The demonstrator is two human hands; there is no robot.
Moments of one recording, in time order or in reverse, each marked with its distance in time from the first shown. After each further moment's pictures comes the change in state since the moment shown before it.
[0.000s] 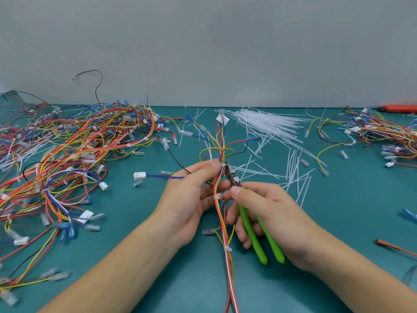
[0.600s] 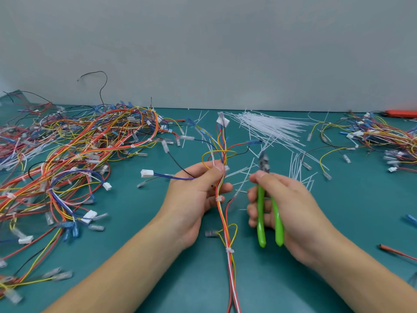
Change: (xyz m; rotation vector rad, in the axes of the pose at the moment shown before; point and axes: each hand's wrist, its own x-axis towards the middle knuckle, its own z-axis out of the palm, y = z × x) left_hand 0.001 -0.004 0.001 0.047 0.067 0.062; right_hand 0.005 -0.005 -0.005 0.235 0.303 -0.014
